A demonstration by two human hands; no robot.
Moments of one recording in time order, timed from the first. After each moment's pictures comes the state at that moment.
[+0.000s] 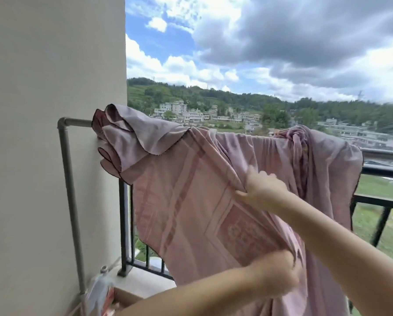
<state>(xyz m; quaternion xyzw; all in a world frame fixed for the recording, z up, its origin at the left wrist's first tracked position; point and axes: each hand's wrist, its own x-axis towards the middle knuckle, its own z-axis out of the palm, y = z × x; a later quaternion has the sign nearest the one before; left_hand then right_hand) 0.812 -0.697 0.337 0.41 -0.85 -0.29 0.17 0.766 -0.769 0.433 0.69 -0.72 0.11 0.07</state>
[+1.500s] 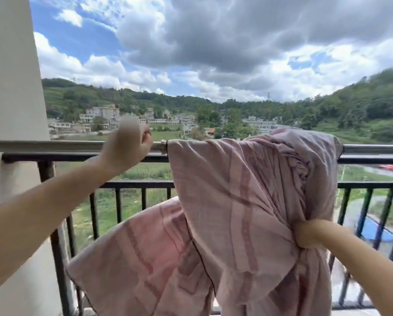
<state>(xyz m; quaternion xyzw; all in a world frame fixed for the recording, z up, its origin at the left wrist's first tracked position) 1.020 -0.940 0.493 0.42 -0.80 0.15 0.39 0.686 -0.782 0.373 0.53 -0.81 -0.25 0.02</state>
